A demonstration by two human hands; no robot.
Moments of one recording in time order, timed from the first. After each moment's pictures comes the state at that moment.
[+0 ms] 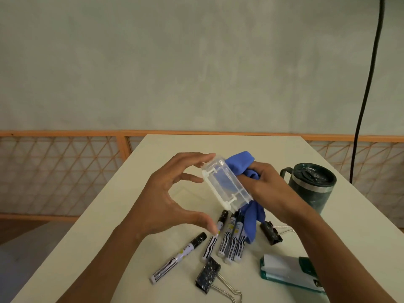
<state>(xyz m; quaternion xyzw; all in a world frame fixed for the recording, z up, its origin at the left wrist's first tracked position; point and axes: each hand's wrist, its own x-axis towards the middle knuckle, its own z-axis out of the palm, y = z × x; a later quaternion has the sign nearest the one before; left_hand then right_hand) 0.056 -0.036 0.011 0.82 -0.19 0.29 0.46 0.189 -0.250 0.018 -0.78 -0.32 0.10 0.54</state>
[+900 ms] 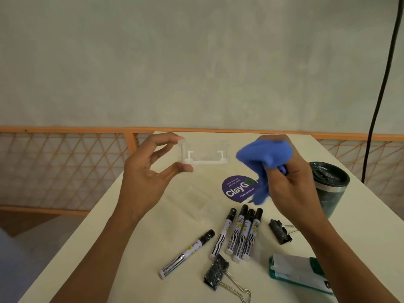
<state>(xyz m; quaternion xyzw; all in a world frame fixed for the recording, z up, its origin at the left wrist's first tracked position) 0.061 0.001 0.015 0.76 -0.07 0.45 0.45 0.179 -0.255 0.017 -0.65 -0.44 -0.19 0.59</state>
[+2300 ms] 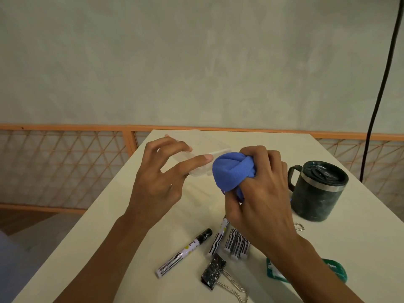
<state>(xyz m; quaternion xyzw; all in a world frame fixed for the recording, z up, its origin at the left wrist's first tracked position) 0.068 -0.007 -0.004 0.82 -0.13 0.55 0.05 0.132 -0.226 0.004 -0.77 -0.41 -0.39 0.30</state>
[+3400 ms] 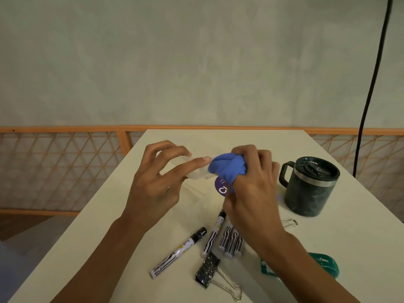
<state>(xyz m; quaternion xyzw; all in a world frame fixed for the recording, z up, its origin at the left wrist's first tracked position) 0.071 -0.015 -0.009 0.84 -0.14 0.53 0.05 0.138 -0.219 -0.005 -0.80 -0.36 -0.38 0.30</state>
